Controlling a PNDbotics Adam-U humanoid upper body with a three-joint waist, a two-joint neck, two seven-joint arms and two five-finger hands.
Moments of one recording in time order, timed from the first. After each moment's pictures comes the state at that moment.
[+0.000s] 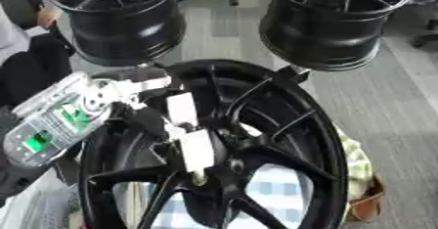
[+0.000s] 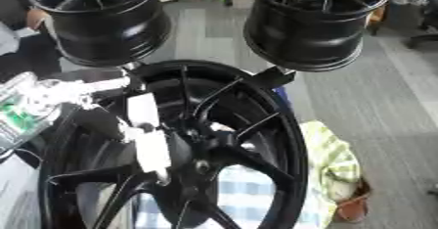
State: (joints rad) left arm -0.90 0.65 -0.68 -1.71 -0.28 0.49 -0.60; right arm -0.44 -0.64 -0.12 -1.84 -0.20 0.36 -0.40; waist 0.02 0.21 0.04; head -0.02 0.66
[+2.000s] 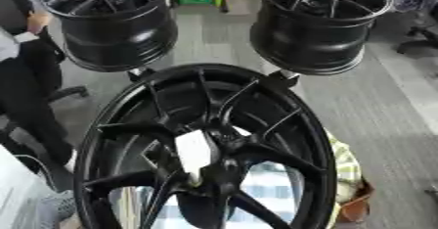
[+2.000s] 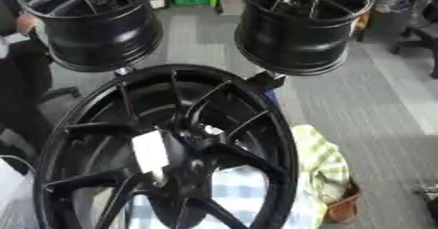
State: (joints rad) left arm -0.54 1.06 -0.02 -1.26 -0.15 0.28 -0.19; right arm -0.45 -0.66 -0.15 -1.89 -0.15 0.35 -0.46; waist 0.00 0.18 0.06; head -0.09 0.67
